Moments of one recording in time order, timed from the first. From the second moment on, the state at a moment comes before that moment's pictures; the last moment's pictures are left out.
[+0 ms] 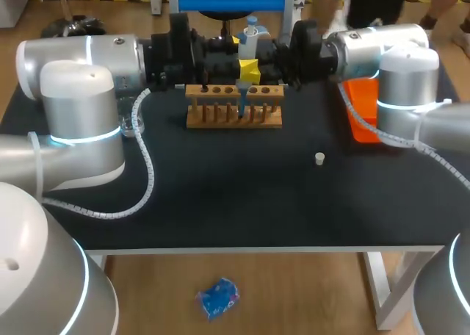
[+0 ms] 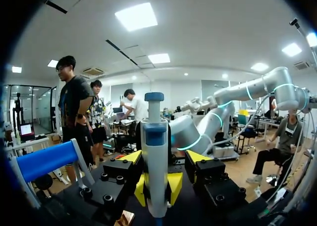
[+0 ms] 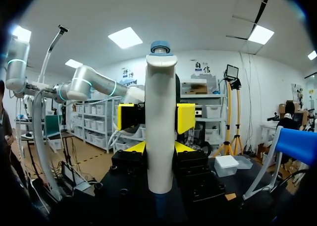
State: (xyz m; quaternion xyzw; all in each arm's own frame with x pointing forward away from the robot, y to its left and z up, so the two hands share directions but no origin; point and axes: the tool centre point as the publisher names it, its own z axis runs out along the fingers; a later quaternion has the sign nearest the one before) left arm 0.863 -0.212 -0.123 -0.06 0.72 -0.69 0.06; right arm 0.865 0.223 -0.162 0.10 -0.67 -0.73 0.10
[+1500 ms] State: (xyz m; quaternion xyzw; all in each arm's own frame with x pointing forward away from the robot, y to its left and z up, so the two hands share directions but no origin) left arm 0.865 -0.207 -0.123 -0.07 0.72 -0.69 0.07; right arm 0.863 0.229 -0.164 0.11 -0.68 -0.72 0.11
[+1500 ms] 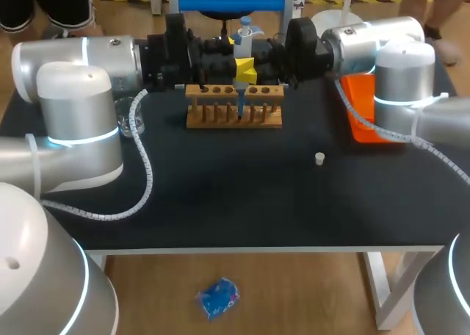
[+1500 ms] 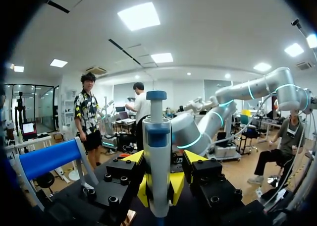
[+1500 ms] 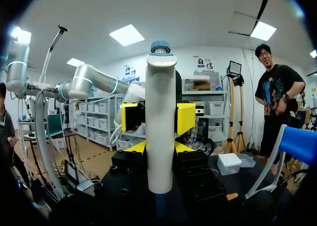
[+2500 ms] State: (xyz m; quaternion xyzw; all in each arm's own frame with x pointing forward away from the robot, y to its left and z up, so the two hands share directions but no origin) left arm 0.867 -0.205 -0.121 -0.06 0.71 -0.69 0.07; right arm 0.865 0.227 -0.163 0.10 -0.67 -0.73 0.11
